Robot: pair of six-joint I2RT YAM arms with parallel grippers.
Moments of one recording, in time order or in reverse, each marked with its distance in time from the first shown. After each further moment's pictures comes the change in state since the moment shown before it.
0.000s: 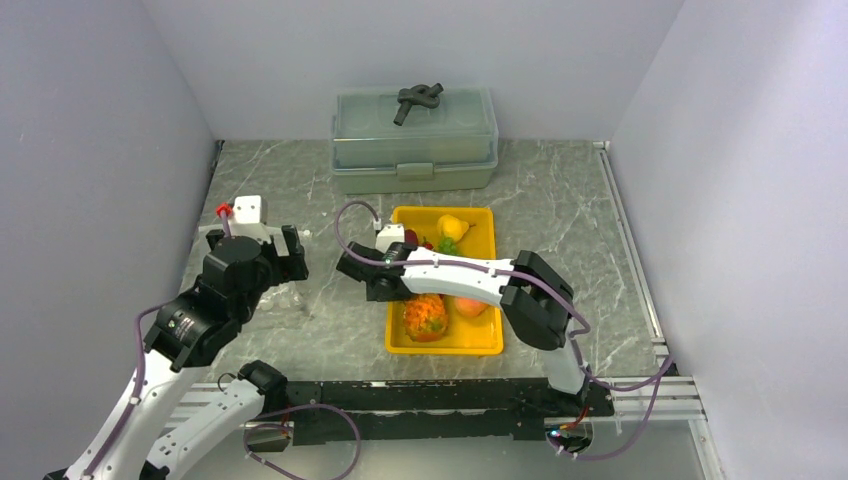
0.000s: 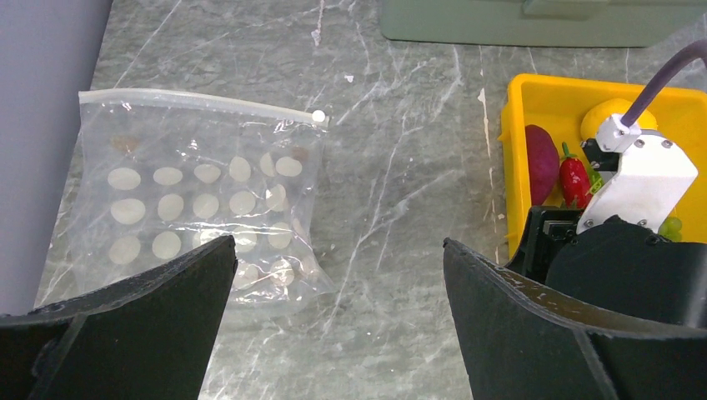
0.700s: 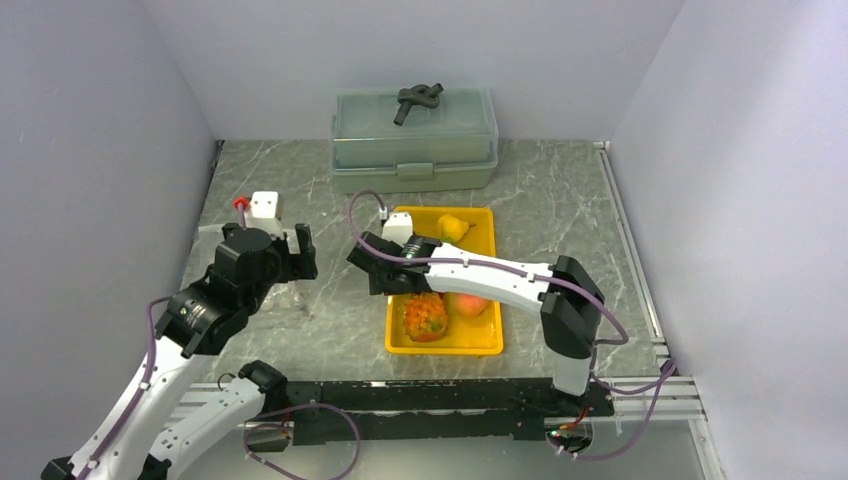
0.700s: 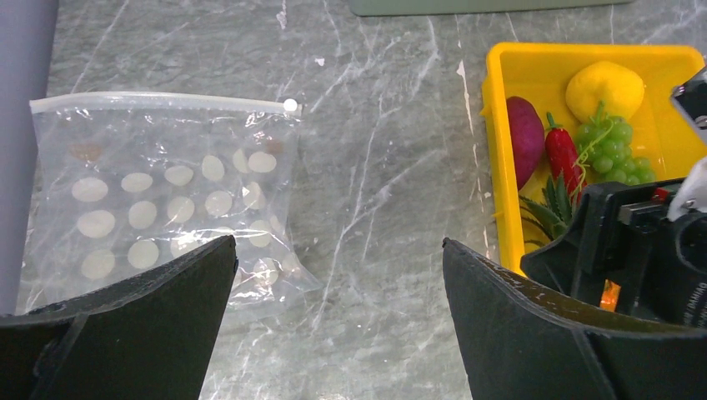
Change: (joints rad) left arm 0.000 0.063 -0.001 0.024 0.085 0.032; right arm 0.003 -0.176 -0.051 -0.010 -0.007 -0.084
